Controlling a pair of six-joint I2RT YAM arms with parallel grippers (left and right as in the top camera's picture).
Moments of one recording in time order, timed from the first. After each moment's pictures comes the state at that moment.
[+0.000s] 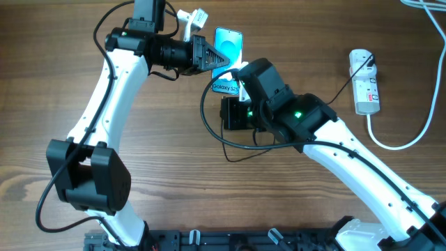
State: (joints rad) left arm -0.19 1.87 1.68 -0.87 1.04 -0.25; right arm 0.68 1.49 1.33 -0.74 -0.24 0.64
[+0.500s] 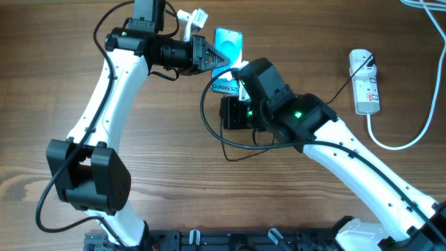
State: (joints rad) left arm -0.19 1.87 1.68 -0.87 1.04 -0.25; right arm 0.68 1.49 1.33 -0.74 -0.24 0.64
